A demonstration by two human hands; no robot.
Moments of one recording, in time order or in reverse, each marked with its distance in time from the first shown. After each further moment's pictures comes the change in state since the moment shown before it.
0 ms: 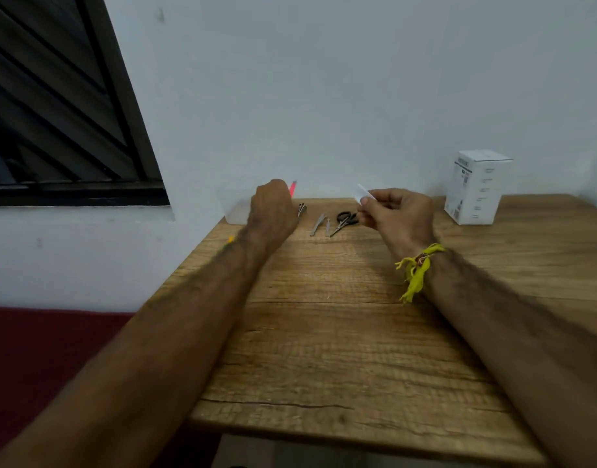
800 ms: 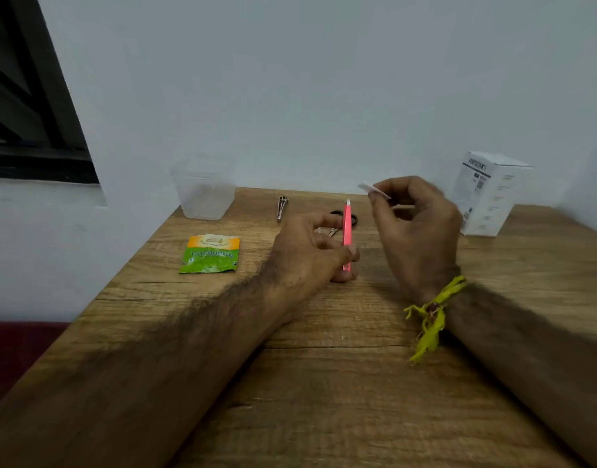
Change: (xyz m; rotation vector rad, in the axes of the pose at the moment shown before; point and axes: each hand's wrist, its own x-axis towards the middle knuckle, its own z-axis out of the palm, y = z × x) left_hand -0.051 0.002 0.040 -1.113 -0.491 -0.021; right_hand 0.008 0.024 0.013 -0.479 0.176 -0.637
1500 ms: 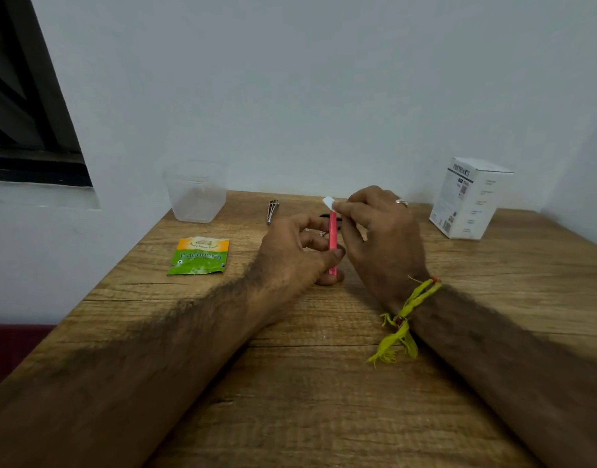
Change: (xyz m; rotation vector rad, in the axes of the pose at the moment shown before) left_hand -0.003 0.001 0.000 -0.032 -0.009 0.033; right_hand -0.002 -0.001 -0.002 -0.309 -0.221 -0.398
